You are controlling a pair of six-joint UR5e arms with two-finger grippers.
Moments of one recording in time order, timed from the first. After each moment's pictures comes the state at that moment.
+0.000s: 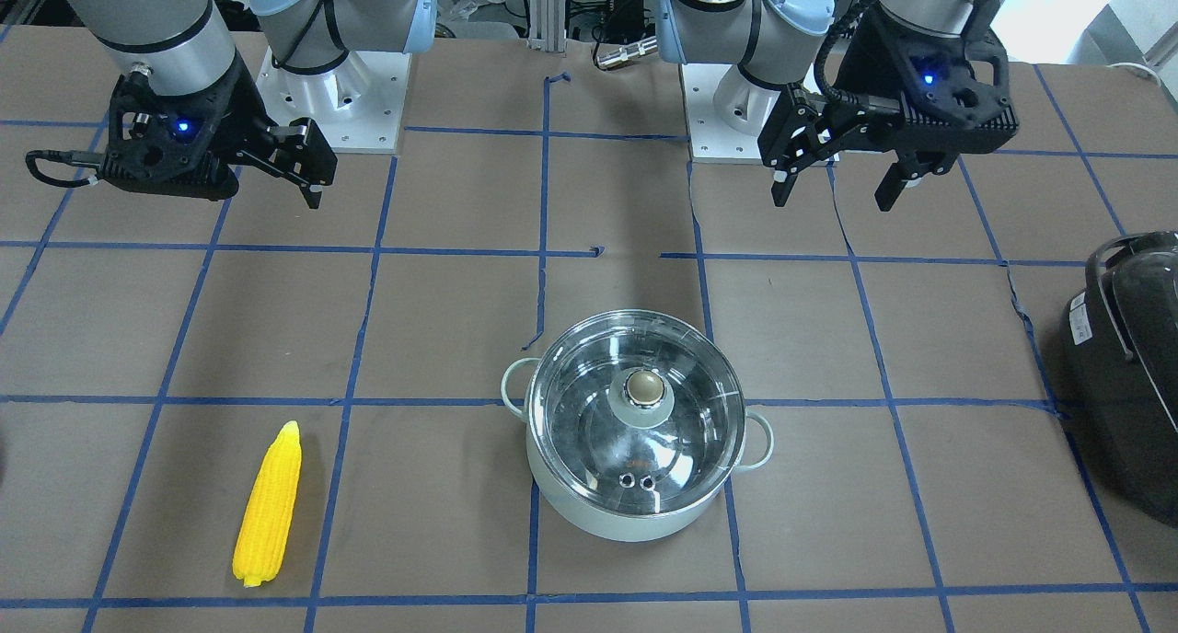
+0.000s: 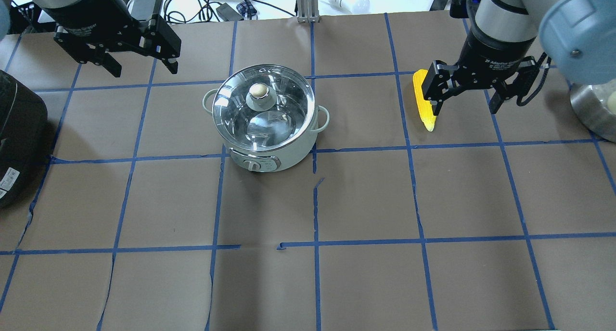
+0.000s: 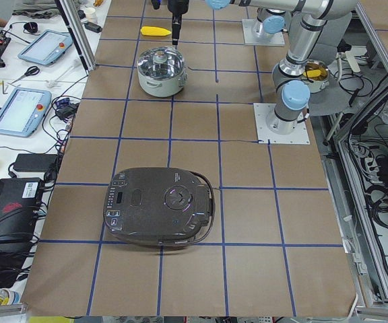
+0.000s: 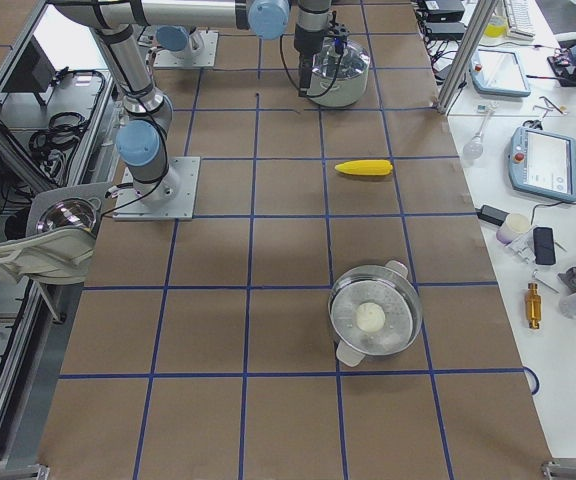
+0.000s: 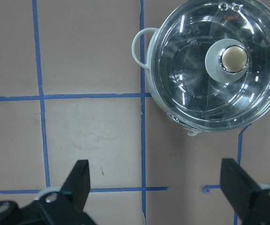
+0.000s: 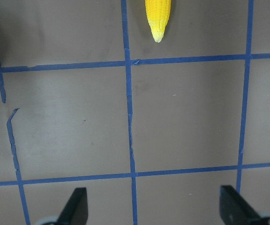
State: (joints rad) left arm -1.55 -1.56 -1.47 -1.56 1.55 0.02; right arm 1.56 -1.58 1.61 -1.52 -1.61 0.03
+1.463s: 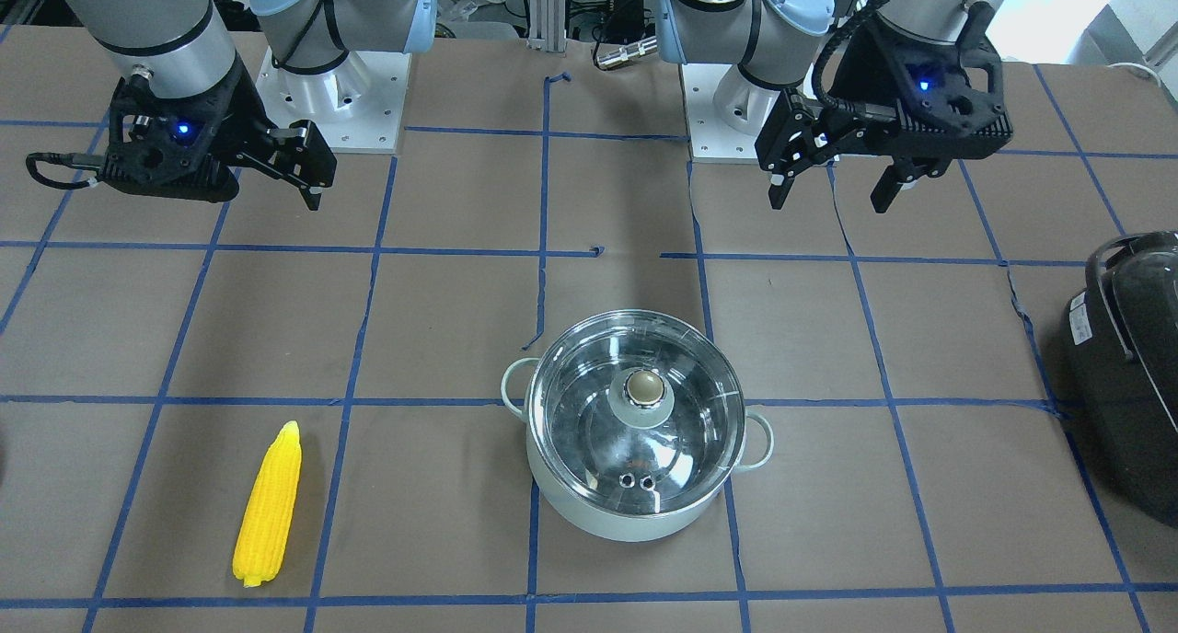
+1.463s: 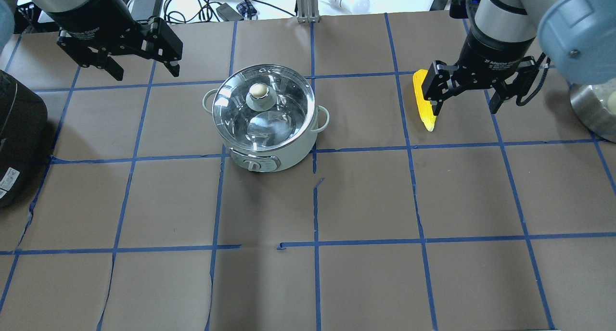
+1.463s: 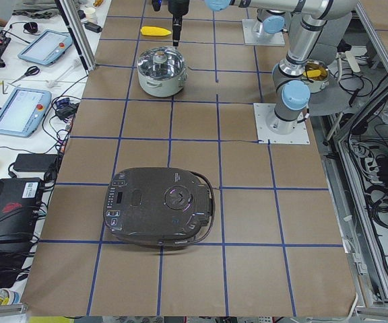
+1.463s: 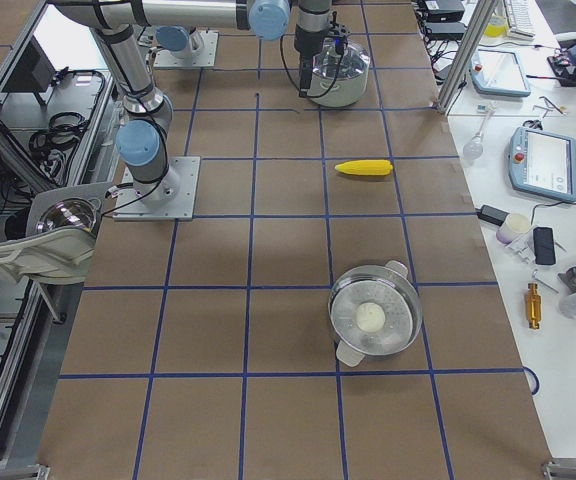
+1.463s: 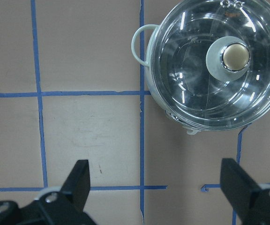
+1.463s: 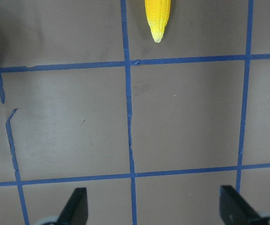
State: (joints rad) left arm -1.55 -1.56 -1.48 -1.56 1.55 0.01; right arm 1.56 -1.58 1.61 -1.52 -1.61 0.03
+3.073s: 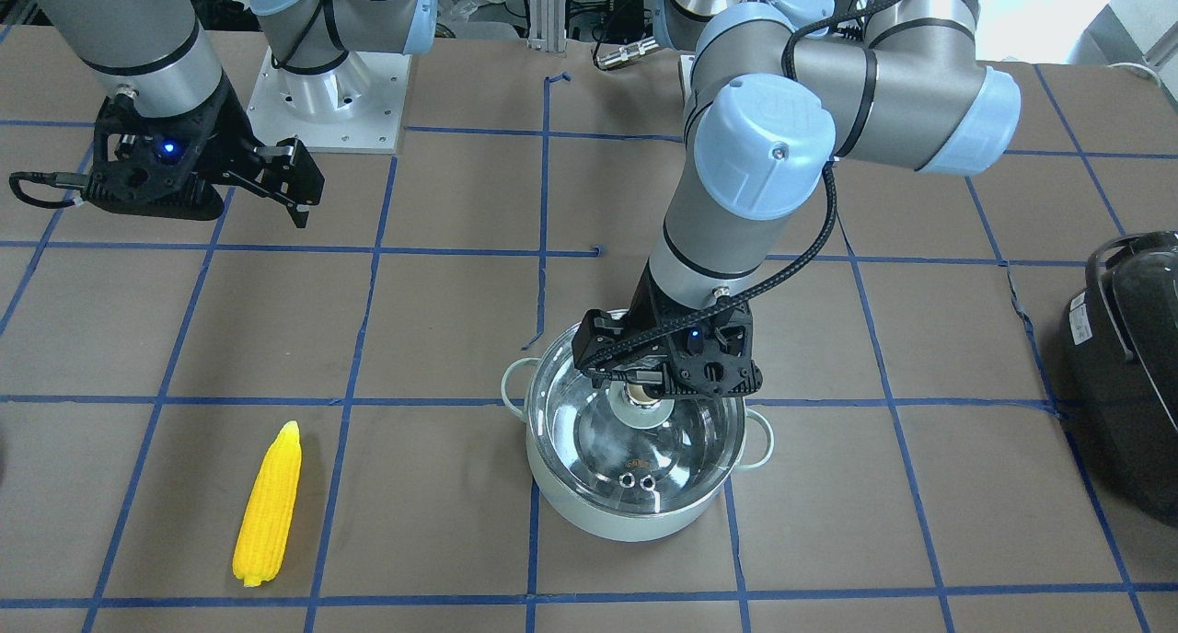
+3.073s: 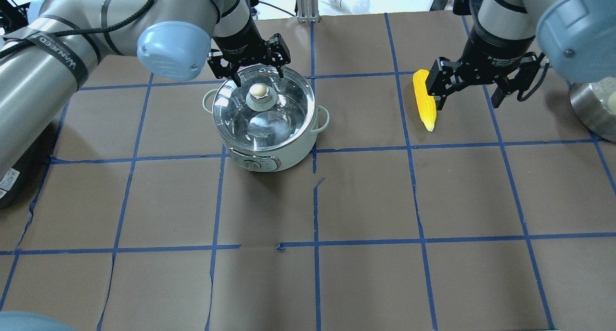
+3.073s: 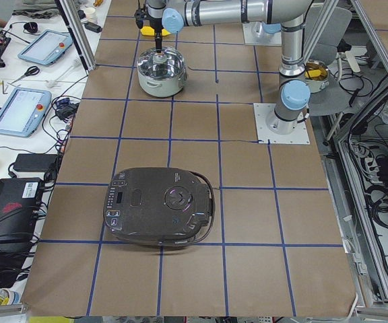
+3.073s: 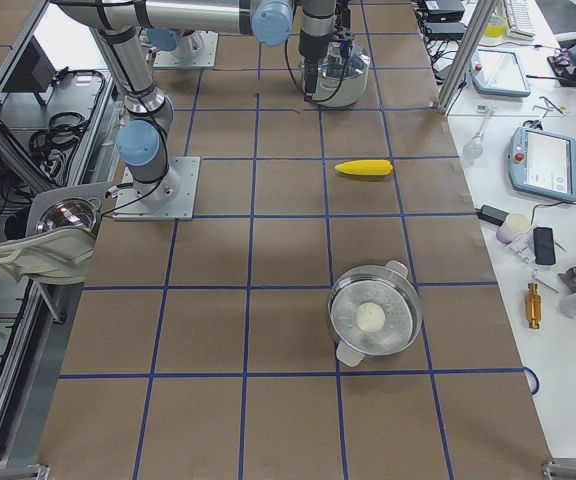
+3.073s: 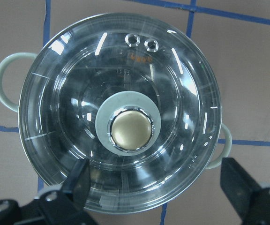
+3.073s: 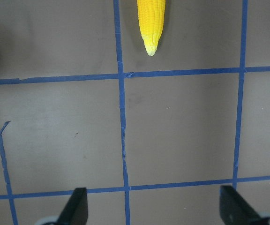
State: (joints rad) left arm -1.75 -1.94 -1.45 -1.22 1.48 -0.28; right arm 1.53 -1.55 1.62 -1.58 -1.62 0.01
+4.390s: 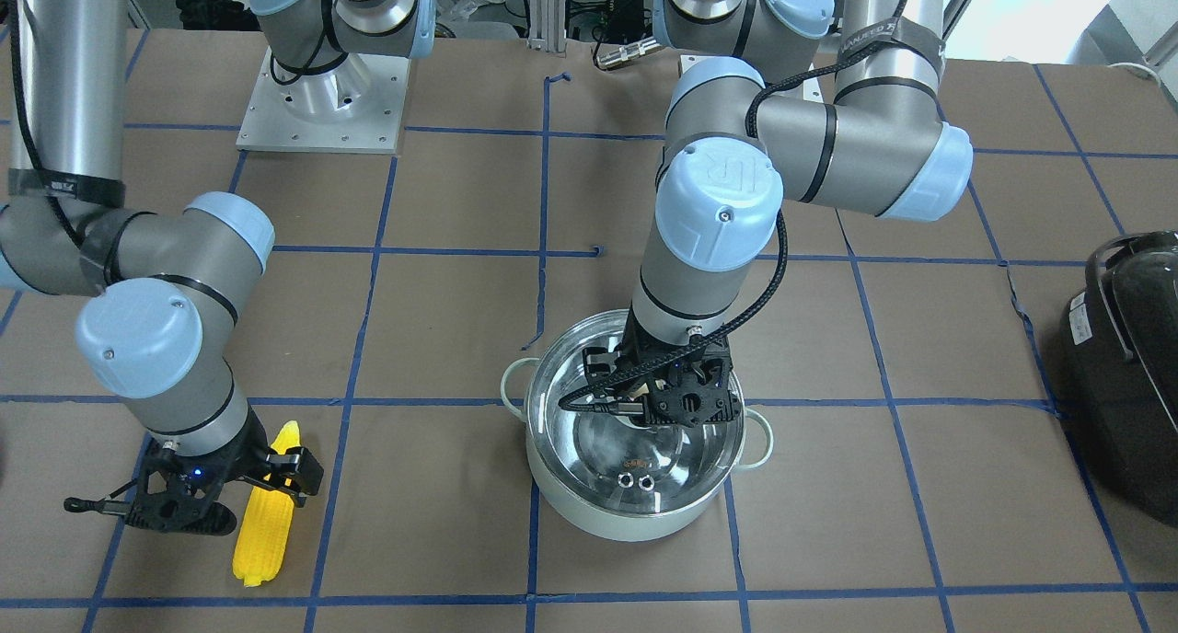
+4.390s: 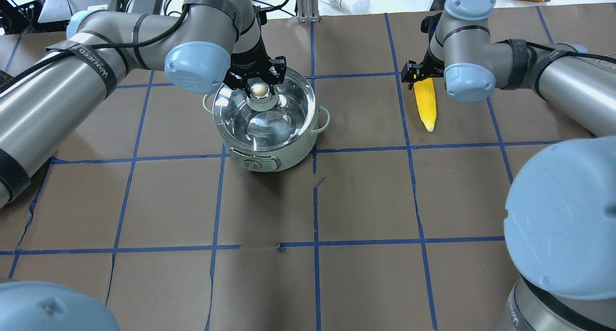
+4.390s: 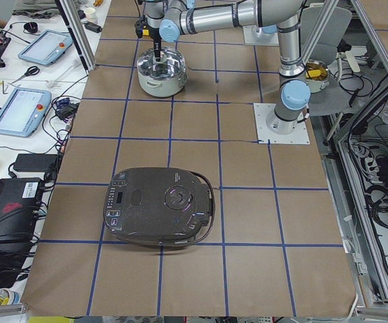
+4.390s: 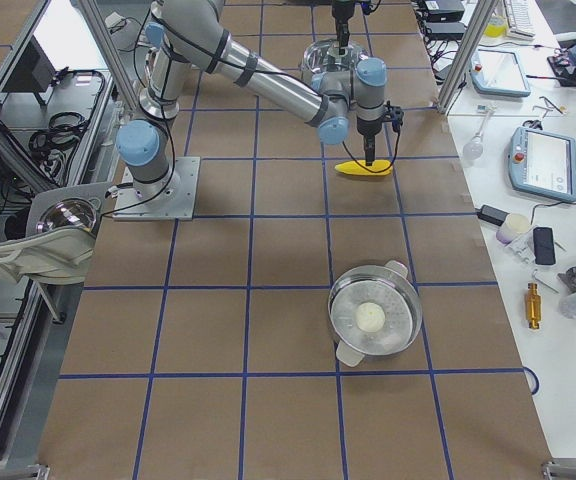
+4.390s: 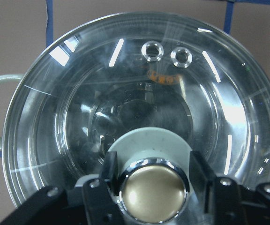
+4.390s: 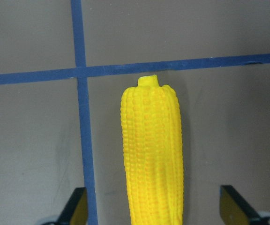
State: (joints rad) left arm -1.77 -1.97 -1.48 -1.19 1.55 -0.28; right arm 1.50 -1.03 1.62 -2.34 -1.61 0.00
